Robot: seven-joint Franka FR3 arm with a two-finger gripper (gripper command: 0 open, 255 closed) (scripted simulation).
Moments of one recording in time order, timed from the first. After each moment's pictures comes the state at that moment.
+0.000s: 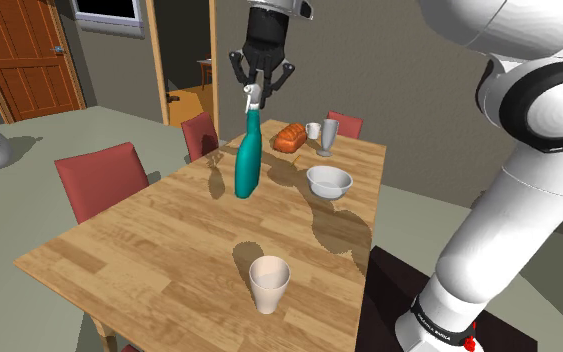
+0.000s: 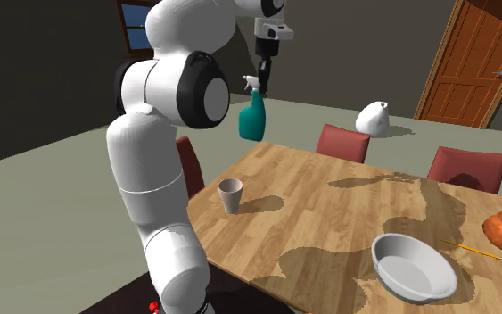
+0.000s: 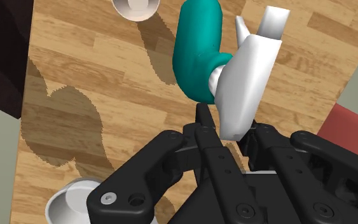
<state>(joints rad) -0.17 -0.03 0.53 -1.34 0.12 1.38 1.30</state>
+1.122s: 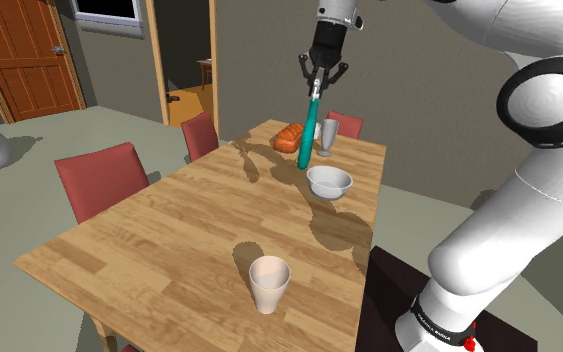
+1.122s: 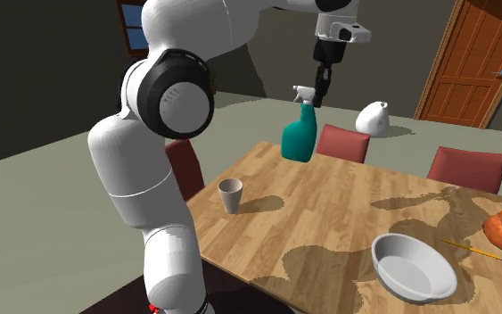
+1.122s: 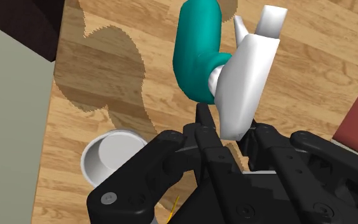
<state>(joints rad) -0.37 -0.12 0.26 -1.44 0.16 1.34 0.84</state>
